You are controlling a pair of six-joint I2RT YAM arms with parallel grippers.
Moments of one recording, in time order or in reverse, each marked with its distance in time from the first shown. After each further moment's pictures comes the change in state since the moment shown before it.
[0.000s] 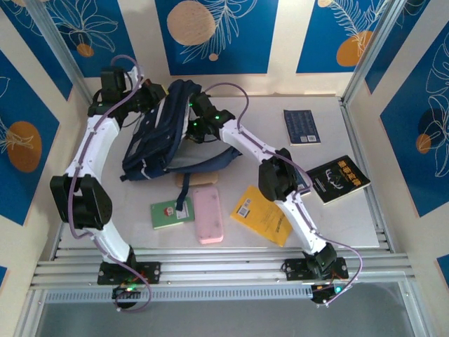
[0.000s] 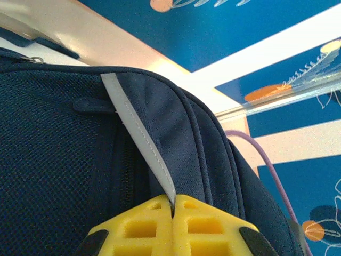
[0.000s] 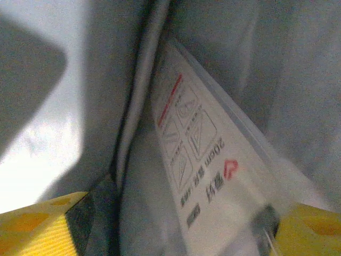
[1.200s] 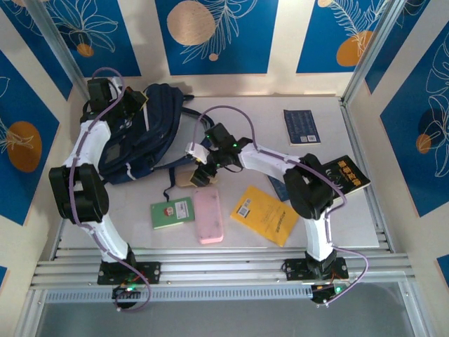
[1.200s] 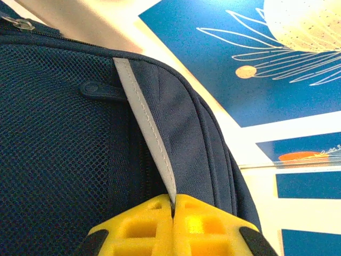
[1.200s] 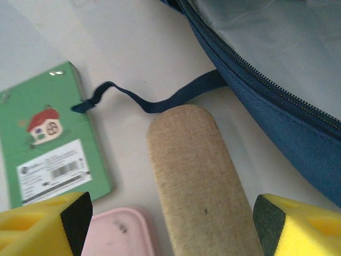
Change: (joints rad) left arm 0.151 0.068 -0.137 0.184 -0.058 -0.091; right arm 0.041 -0.451 -0.846 0.223 -0.111 -1.233
